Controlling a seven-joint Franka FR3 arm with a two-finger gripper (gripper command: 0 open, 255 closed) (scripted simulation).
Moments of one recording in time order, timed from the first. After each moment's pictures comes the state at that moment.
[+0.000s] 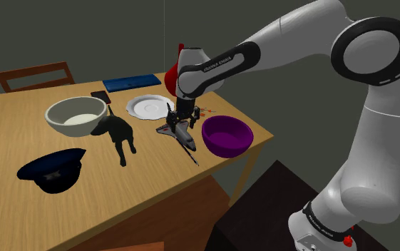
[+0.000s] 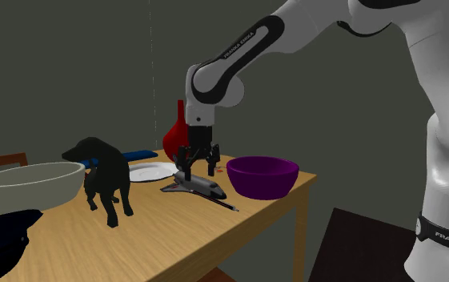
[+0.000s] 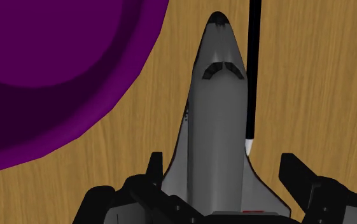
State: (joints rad) arm 0.04 0.33 0.17 -1.94 0.06 2.22 0.31
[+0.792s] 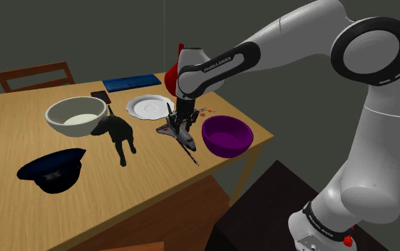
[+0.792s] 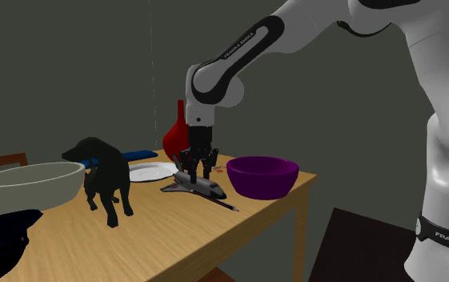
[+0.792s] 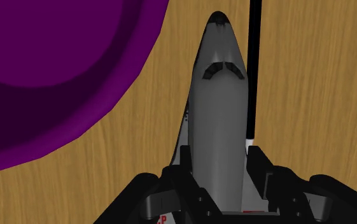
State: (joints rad) arm 0.04 0.33 0.17 -1.94 0.06 2.22 0.31
